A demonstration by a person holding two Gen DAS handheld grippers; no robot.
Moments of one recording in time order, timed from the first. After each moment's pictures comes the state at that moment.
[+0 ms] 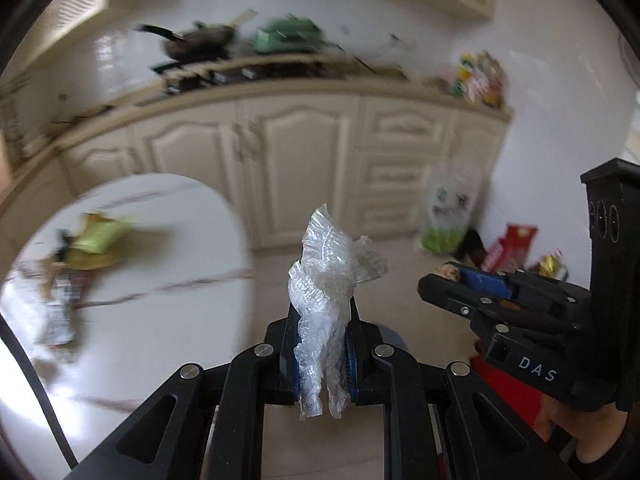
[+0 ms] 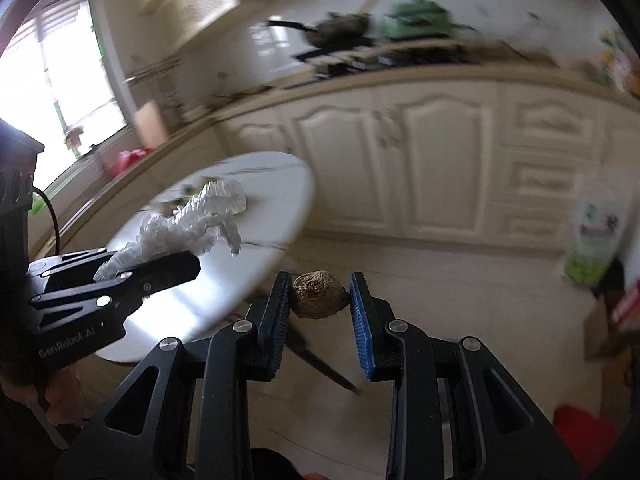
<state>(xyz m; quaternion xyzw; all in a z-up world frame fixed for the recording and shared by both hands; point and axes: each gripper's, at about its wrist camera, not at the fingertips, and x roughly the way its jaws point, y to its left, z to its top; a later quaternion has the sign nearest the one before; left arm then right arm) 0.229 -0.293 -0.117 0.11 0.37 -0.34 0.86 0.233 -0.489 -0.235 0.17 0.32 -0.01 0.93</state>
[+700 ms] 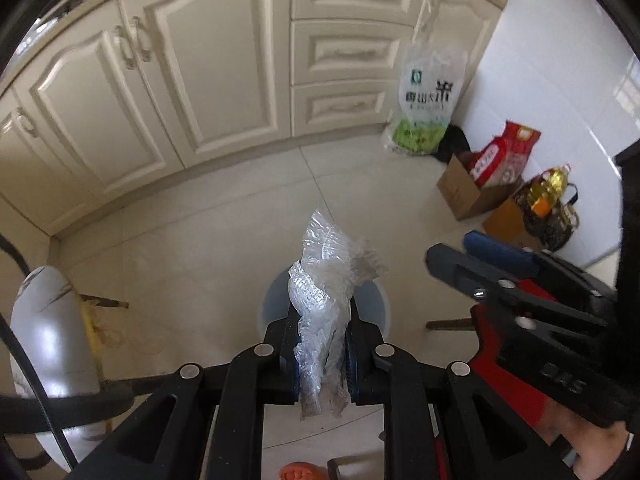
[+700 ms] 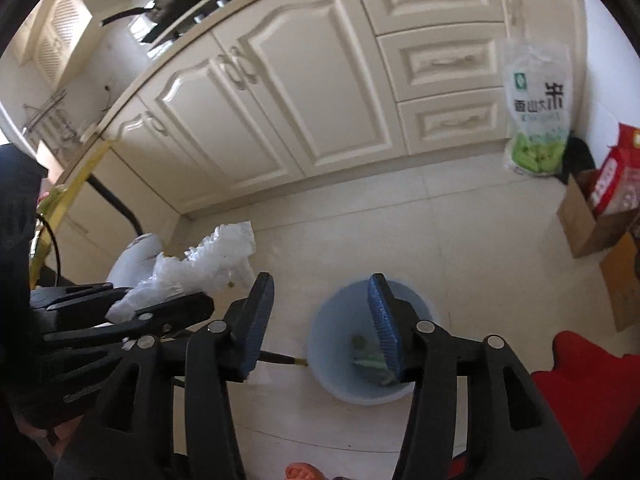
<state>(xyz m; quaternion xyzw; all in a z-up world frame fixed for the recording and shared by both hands) 0.340 -0.510 -0.283 0.20 0.51 -0.36 0.76 0.231 -0.646 -0.401 0.28 0.38 -0.12 0.87</state>
